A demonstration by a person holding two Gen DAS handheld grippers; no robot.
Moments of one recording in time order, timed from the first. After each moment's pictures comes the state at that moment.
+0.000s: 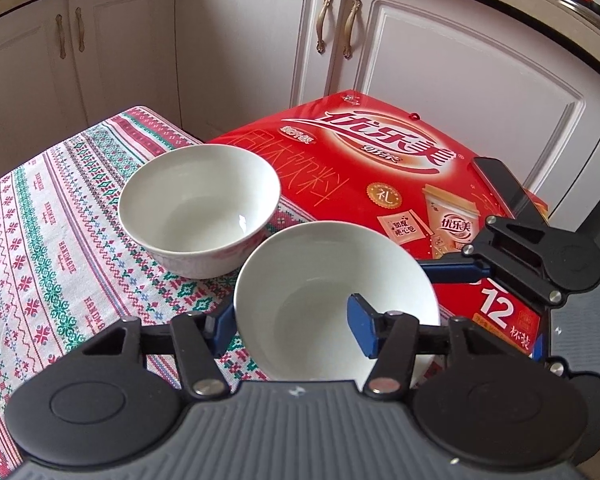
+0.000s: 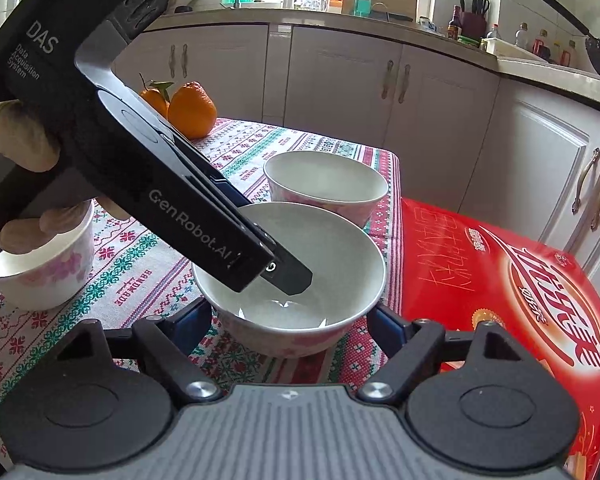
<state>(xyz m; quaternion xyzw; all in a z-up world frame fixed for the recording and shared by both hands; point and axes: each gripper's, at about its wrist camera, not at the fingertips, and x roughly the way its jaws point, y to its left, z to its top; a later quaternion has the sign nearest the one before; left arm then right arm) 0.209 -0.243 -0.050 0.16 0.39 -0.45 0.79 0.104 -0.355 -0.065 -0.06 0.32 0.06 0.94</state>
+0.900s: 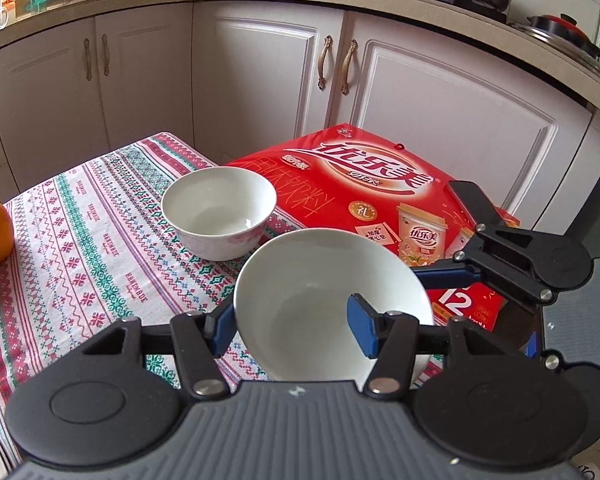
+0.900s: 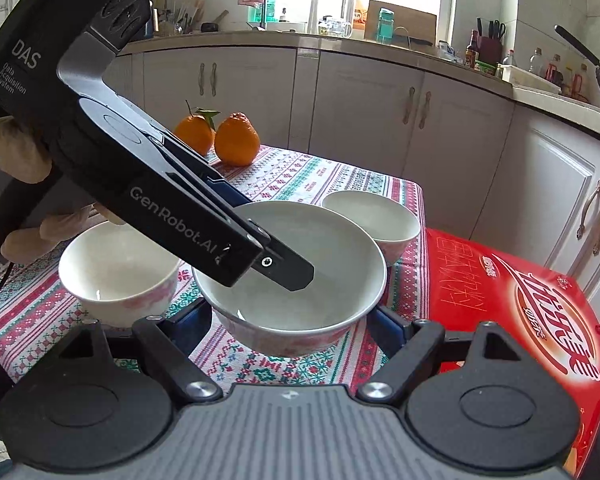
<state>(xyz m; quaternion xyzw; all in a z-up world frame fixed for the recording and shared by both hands) 0.160 -0.188 -0.004 0.13 0.36 -0.44 0.82 0.061 -0.315 -0.022 -0.06 0.30 0.09 0.95</state>
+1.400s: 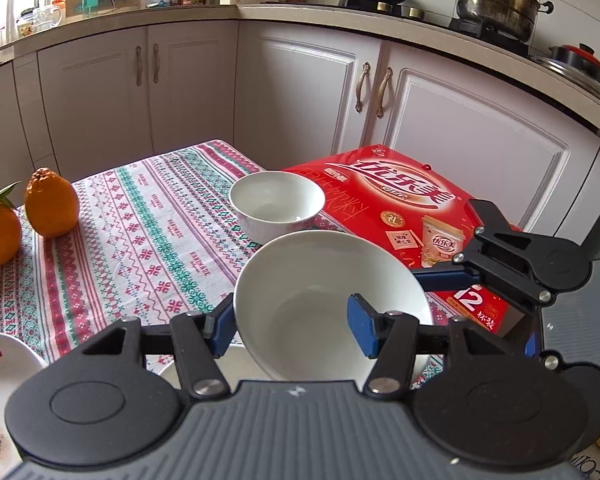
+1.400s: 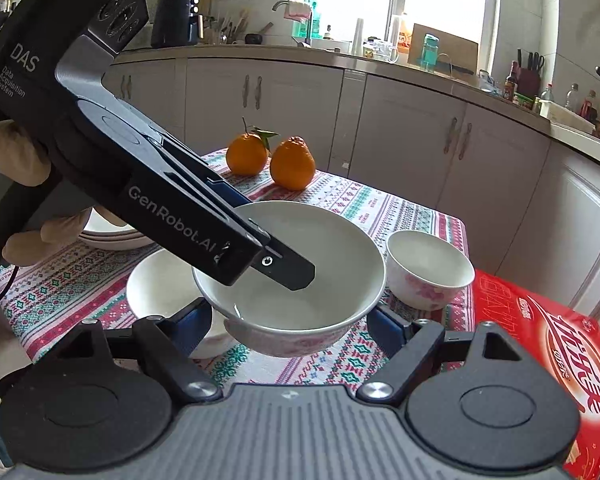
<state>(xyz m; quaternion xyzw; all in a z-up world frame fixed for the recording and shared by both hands) 0.143 -0.126 0.014 0.10 0.34 -0.39 0.85 0.058 -0.264 0.001 -0.09 0.27 0.14 0.95</state>
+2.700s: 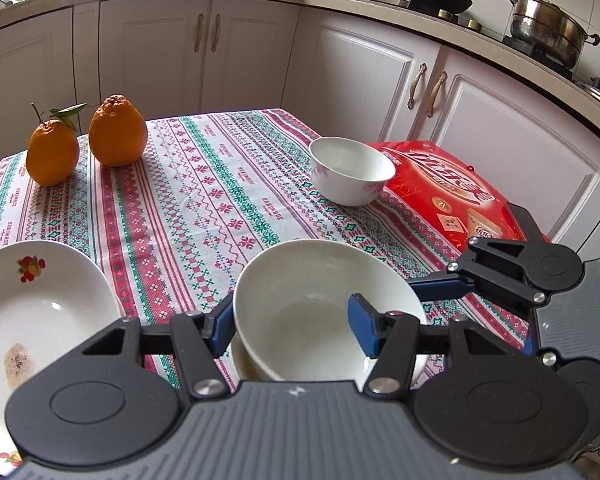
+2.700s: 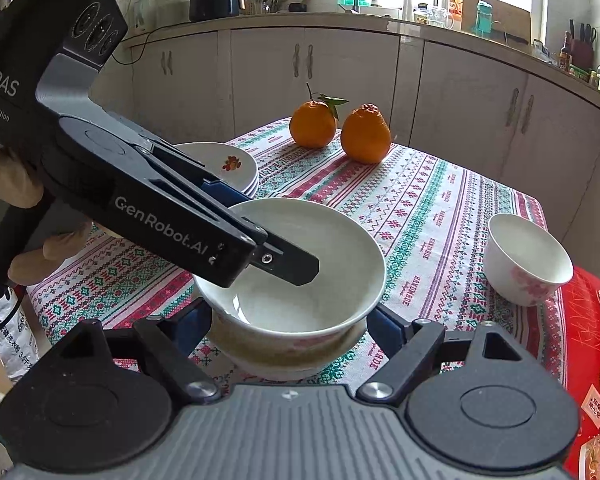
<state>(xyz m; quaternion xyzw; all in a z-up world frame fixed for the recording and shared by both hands) 0.154 -0.061 -0.018 0.05 0.38 -0.35 0.86 0.092 -0.212 -0.024 -0.07 0.33 0.21 0.92</state>
